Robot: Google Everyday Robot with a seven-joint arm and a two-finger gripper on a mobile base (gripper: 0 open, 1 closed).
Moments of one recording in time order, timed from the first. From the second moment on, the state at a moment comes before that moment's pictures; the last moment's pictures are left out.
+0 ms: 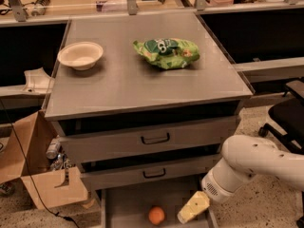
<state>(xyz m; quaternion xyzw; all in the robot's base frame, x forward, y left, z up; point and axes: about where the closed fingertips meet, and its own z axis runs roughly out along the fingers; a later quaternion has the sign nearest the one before) 0.363 -0.160 0.560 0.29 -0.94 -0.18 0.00</state>
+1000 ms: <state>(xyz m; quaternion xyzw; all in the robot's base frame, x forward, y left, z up) 0.371 -0.142 0.498 0.24 -0.95 -0.21 0.01</state>
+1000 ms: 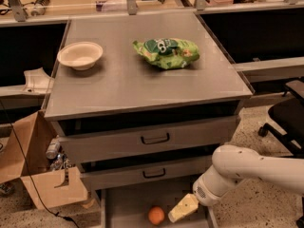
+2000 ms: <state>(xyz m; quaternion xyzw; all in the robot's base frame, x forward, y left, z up) 0.397 -0.130 0.461 0.19 -0.96 -0.23 -0.01</state>
